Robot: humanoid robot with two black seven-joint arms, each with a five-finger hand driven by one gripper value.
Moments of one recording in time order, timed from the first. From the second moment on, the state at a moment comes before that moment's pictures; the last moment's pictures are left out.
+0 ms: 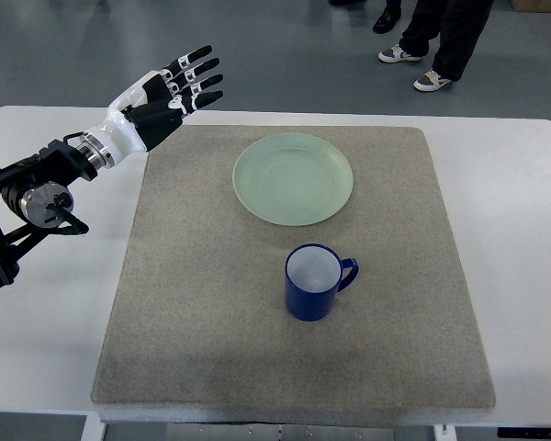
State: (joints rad) left arm -0.85 0.51 -0.51 -0.99 0.13 -0.35 -0.33; right arm 0.01 0.00 0.01 0.07 -0.06 0.19 0.24
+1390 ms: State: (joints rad) left arm -0.81 0.64 -0.39 -1.15 0.64 -0.61 -0.34; right arm 0.01 0.00 0.01 0.07 -0.06 0.19 0.24
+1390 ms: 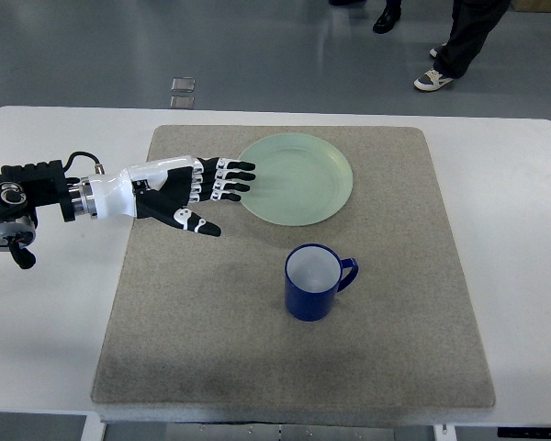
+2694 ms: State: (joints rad) left arm -0.78 0.36 -0.37 -1.07 0.79 -0.61 -0.34; right arm 0.01 0.00 0.01 0.07 -0.06 0.19 0.24
